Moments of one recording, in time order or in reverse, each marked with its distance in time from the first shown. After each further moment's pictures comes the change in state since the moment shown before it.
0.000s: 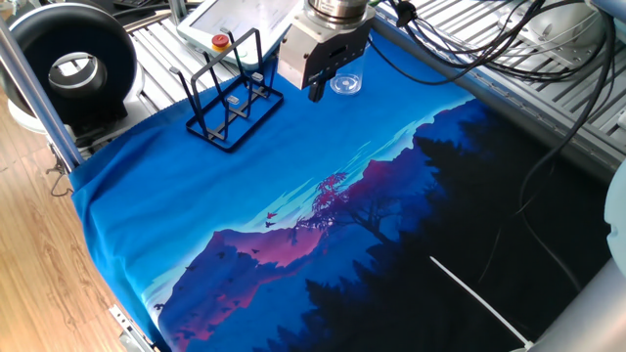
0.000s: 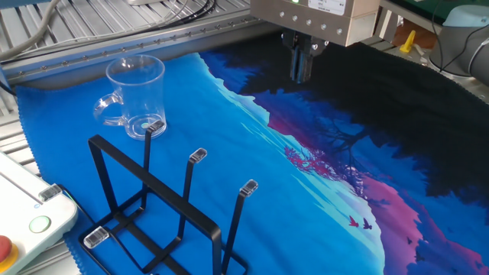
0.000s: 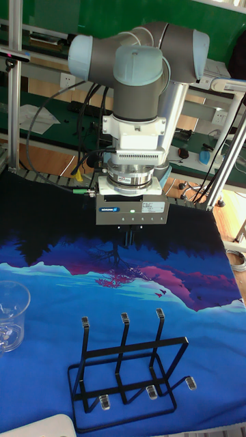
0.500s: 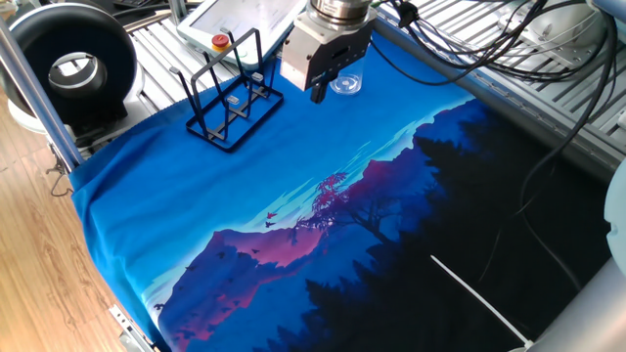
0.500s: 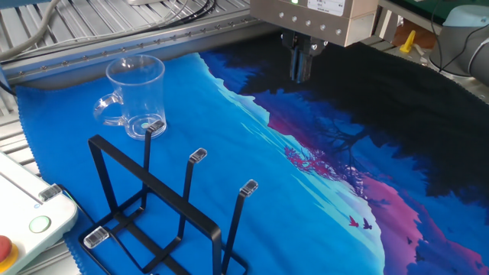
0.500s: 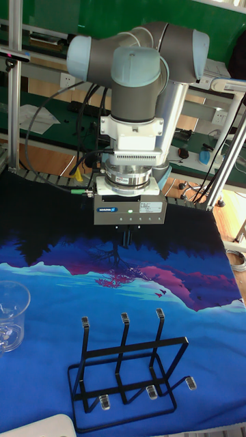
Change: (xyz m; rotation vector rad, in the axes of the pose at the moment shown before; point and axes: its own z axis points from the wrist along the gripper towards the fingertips) arm 0.003 -0.005 0.002 0.002 0.005 -0.007
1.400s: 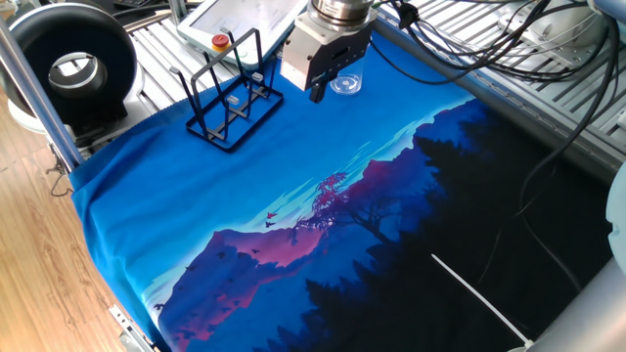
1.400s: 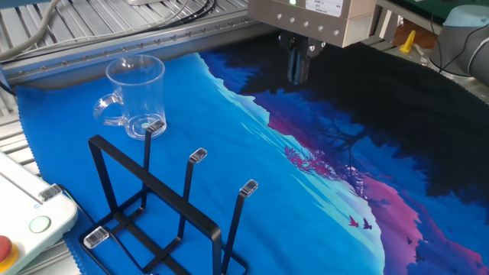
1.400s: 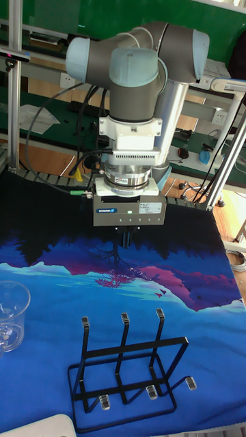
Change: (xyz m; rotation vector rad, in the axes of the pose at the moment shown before) arm -0.006 0.001 0.001 -0.008 -0.026 -0.003
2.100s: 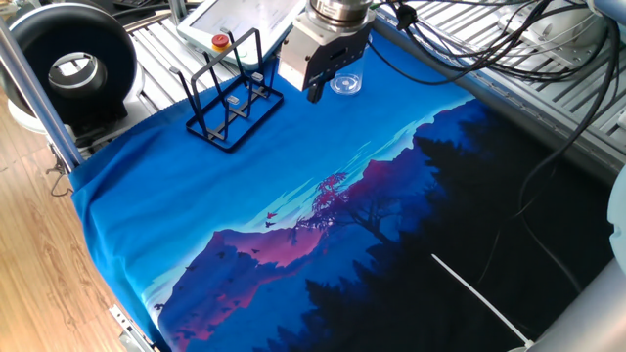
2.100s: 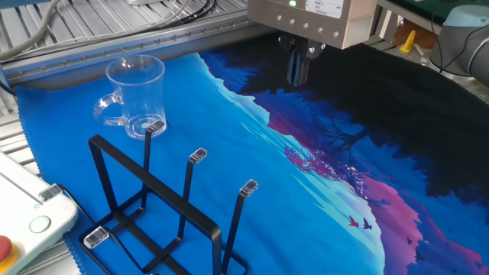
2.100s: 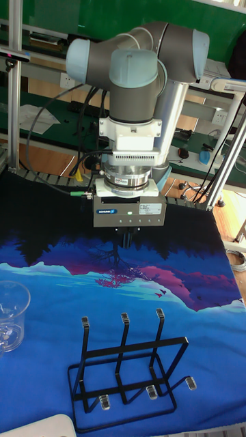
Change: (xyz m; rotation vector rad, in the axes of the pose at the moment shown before) arm 0.002 -0.004 0.004 0.004 -0.002 0.002
